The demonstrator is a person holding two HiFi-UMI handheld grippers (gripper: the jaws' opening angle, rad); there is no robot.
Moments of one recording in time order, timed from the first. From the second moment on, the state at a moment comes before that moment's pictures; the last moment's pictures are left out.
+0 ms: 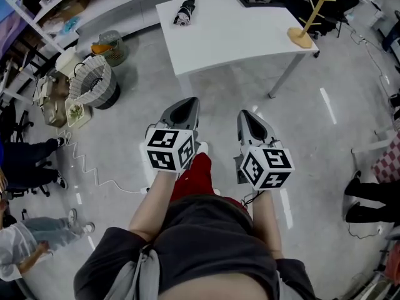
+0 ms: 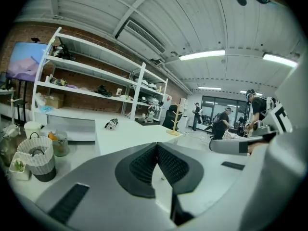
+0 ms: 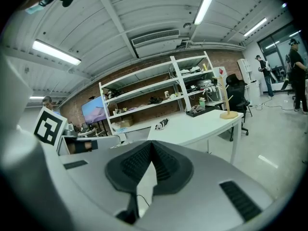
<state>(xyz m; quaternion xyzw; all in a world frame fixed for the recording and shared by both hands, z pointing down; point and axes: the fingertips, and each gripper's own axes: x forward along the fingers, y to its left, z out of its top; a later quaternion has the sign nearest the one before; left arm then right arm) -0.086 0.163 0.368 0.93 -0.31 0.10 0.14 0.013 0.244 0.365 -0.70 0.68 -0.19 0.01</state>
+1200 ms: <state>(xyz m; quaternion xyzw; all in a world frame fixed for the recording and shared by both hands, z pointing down) -0.060 -0.078 0.384 0.92 -0.34 0.12 0.16 0.045 -0.002 0.378 -0.68 0.70 -0.22 -0.02</state>
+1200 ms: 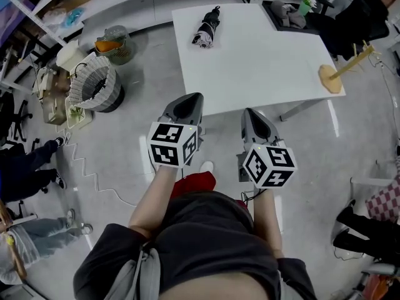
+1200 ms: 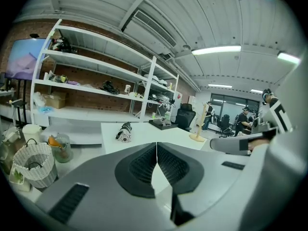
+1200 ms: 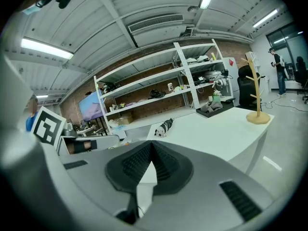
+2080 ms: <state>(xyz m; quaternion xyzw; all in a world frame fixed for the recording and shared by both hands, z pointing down) -0.061 -0.138 0.383 0.92 -0.34 0.13 0.15 0.044 -0.060 0.377 -0.68 0.70 -0.21 -0.03</state>
